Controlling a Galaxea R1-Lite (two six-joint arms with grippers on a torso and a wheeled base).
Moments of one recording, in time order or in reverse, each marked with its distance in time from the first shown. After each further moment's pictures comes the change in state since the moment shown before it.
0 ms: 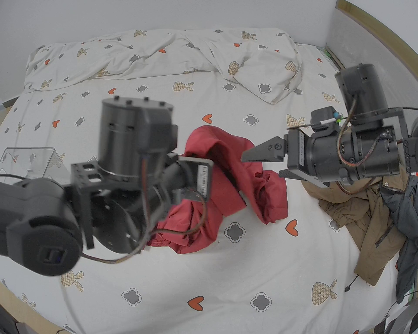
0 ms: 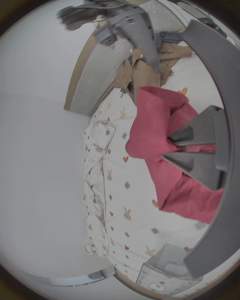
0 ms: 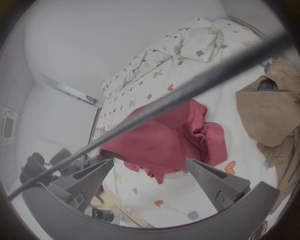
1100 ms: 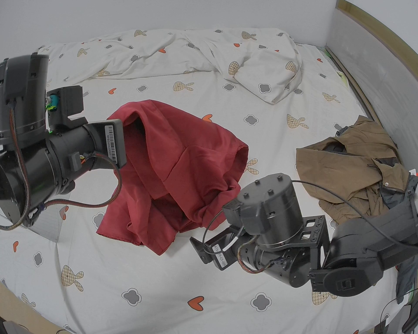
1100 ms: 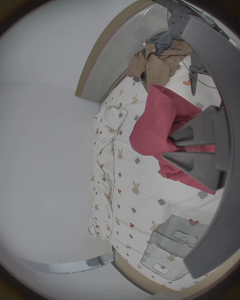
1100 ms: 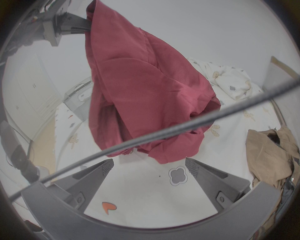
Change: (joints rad) left arm 0.124 -0.286 0.013 0.210 -0.001 0.011; right arm 0.309 0.244 0.341 -0.593 -0.493 -0.544
